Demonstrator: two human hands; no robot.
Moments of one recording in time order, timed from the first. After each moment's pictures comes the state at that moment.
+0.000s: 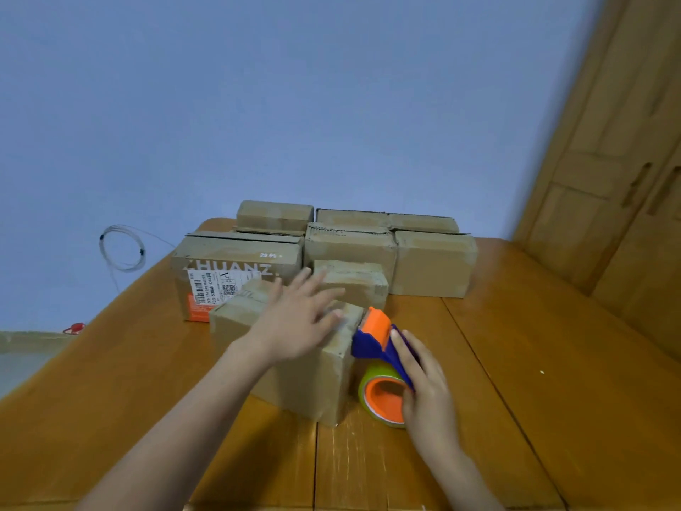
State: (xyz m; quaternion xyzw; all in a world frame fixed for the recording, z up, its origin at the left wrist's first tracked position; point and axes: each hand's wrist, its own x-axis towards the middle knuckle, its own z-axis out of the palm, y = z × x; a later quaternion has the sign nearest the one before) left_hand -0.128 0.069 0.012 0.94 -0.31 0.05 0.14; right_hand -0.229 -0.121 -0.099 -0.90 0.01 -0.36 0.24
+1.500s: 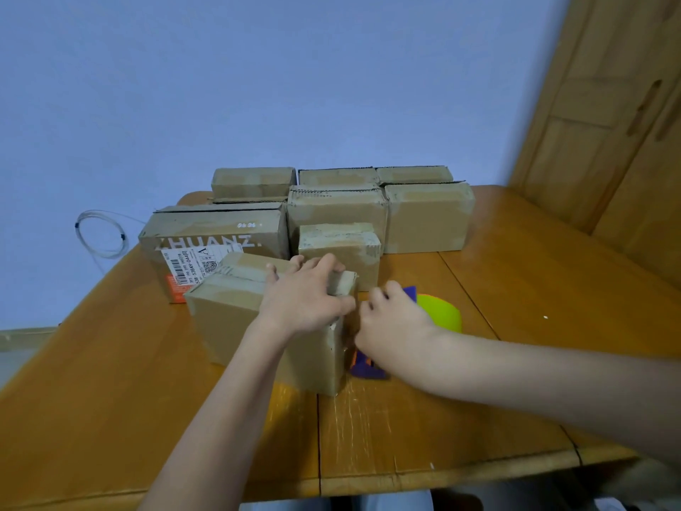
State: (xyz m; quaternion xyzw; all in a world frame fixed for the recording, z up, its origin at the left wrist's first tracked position) left_hand -0.127 0.037 0.001 0.95 -0.27 -0.02 0.17; right_hand -0.218 -0.066 0.018 -0.89 -0.11 0.08 -0.43
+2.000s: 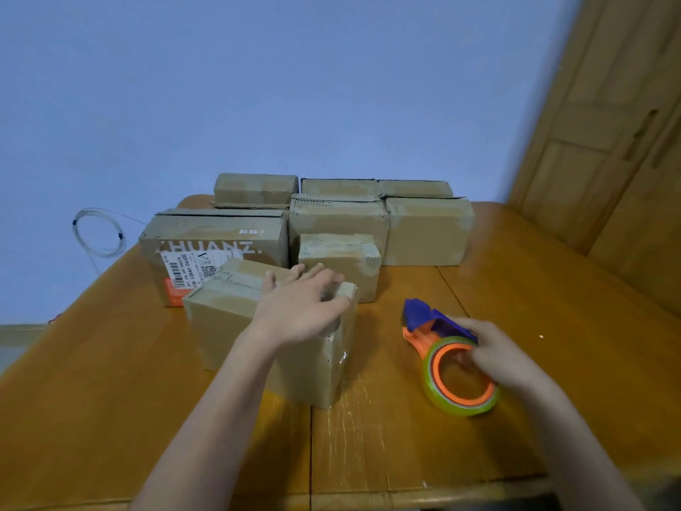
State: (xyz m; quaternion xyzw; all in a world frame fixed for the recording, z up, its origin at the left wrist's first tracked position) left_hand -0.126 0.042 0.003 0.94 -0.28 -0.02 0.17; right_hand -0.238 -0.207 -0.040 -0.89 0.15 -0.01 0.44
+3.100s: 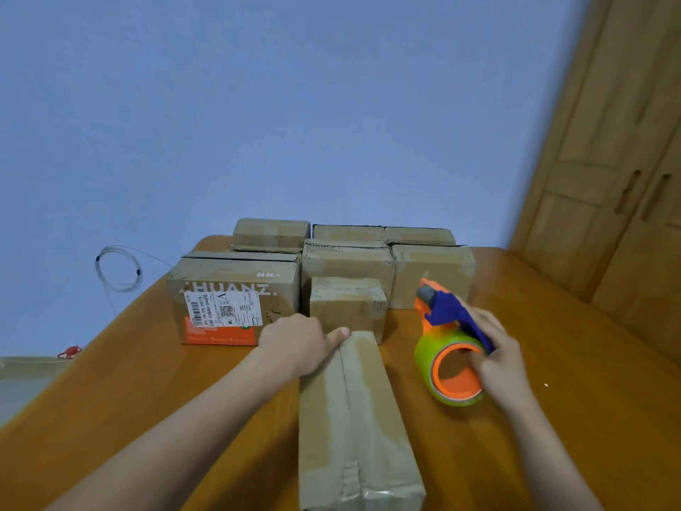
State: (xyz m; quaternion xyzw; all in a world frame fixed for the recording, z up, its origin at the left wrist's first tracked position) left_hand -0.123 0.048 0.019 0.98 -0.20 -0.01 0.00; right_hand -0.220 -0.203 -0.026 -0.81 -0.01 -0.35 0.46
